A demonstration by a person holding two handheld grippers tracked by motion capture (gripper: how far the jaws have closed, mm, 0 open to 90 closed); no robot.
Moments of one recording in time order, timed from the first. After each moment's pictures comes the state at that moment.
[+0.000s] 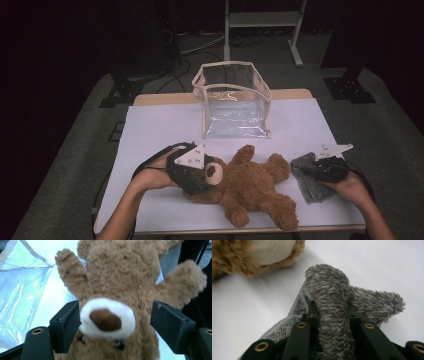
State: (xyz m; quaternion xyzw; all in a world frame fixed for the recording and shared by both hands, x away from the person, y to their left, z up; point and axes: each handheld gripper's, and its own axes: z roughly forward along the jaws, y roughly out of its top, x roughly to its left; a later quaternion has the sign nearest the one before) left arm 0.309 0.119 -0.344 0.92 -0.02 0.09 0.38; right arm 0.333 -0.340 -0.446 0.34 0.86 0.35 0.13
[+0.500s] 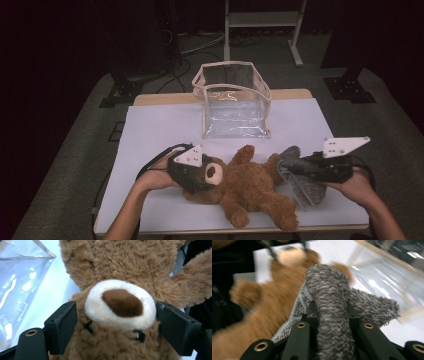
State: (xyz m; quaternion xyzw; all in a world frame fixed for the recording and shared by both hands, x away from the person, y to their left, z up) left arm 0.325 0.118 -0.375 0.91 0.00 0.06 0.40; right arm 0.290 -0.276 -0.350 0.15 0.85 0.49 0.08
